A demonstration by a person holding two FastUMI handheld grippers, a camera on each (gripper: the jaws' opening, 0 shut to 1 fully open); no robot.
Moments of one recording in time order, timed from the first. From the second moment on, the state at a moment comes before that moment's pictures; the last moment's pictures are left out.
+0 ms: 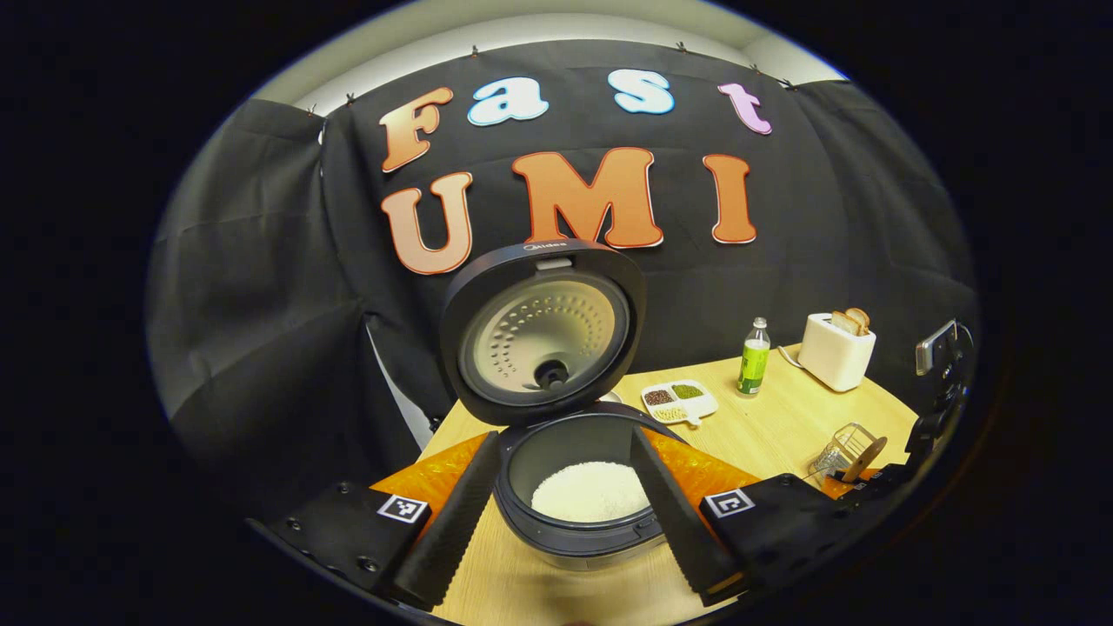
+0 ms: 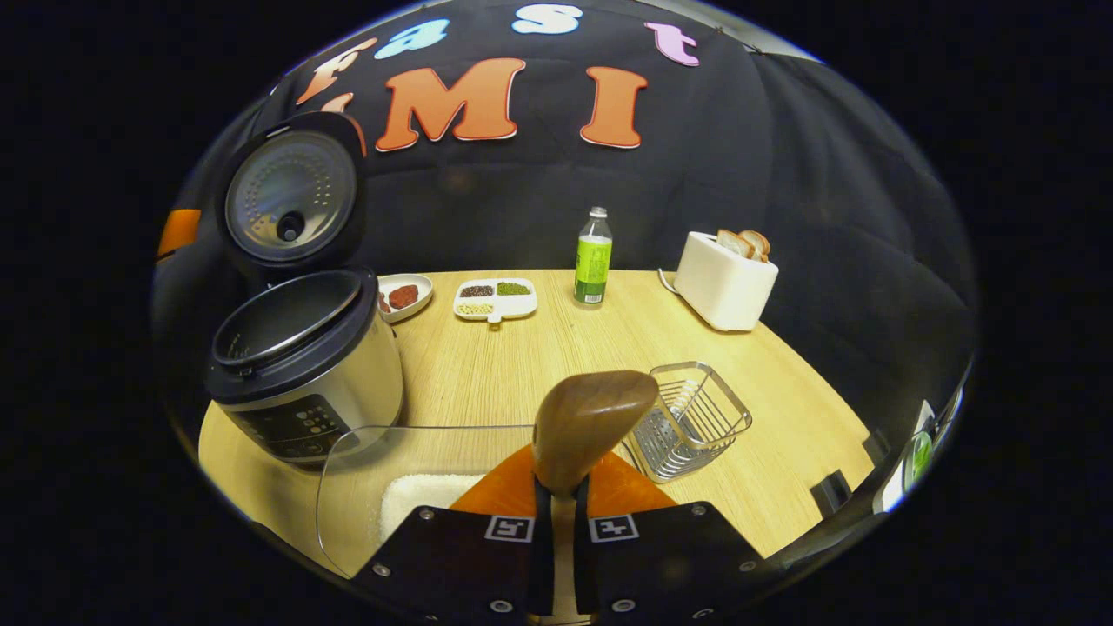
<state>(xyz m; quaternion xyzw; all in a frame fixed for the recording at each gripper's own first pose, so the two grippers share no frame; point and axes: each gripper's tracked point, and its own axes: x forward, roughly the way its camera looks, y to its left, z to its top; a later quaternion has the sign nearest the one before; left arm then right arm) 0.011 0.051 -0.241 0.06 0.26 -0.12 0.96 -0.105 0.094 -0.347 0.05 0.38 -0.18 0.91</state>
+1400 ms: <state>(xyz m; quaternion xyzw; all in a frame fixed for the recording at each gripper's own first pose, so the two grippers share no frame) -0.003 0.089 -0.247 0.06 0.27 -0.11 0.96 -0.099 0.173 -0.343 0.30 0.43 -0.11 0.84</state>
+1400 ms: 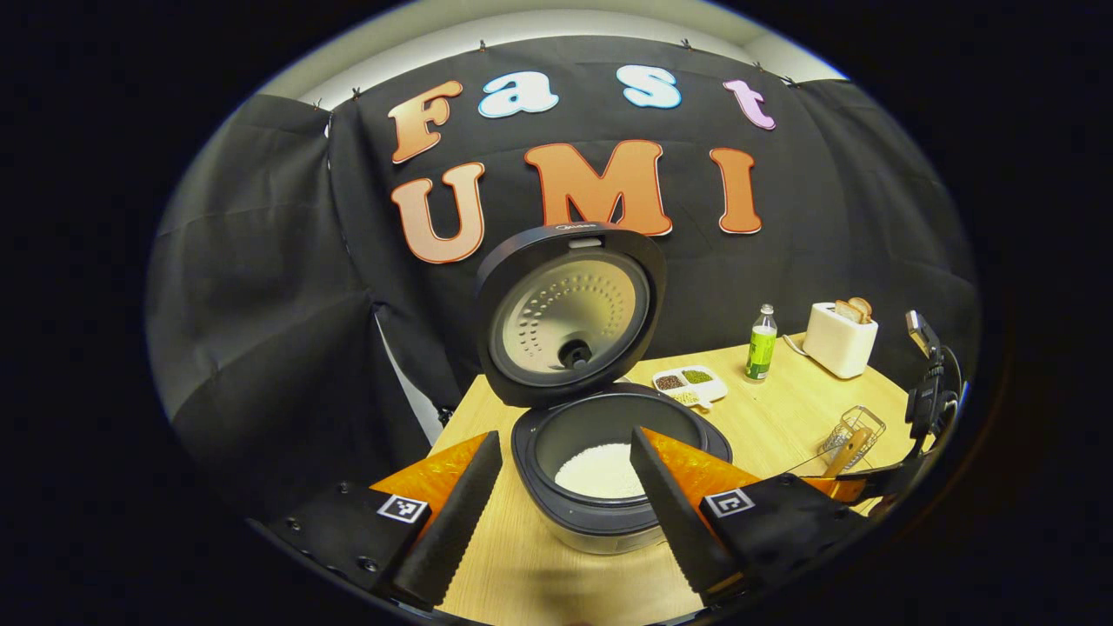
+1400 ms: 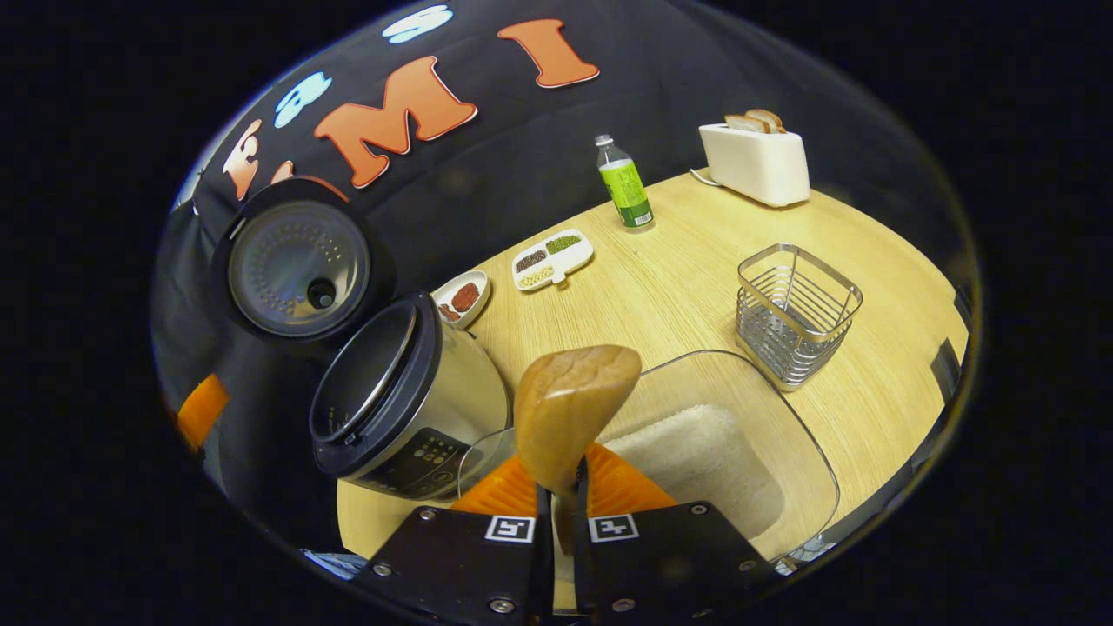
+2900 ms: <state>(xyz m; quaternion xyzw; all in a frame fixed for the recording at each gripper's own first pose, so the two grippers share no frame) 0.000 0.054 -0.224 0.06 0.25 -0.08 0.96 -0.084 0.095 -0.294 0.67 0.34 0.00 0.66</state>
